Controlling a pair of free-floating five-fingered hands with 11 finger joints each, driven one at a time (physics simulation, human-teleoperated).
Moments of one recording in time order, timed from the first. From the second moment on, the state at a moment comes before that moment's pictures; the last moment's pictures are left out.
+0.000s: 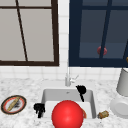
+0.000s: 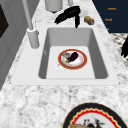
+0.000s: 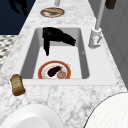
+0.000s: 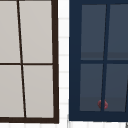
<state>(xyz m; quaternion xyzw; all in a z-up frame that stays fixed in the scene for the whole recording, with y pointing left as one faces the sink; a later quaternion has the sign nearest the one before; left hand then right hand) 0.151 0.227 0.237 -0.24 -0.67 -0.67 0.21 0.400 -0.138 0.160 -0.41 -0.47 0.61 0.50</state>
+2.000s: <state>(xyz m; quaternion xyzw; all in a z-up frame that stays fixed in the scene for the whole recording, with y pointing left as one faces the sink) 0.151 0.227 0.237 -0.24 -0.67 -0.67 0.21 0.568 -0.138 0.212 -0.37 -0.47 0.63 0.50</state>
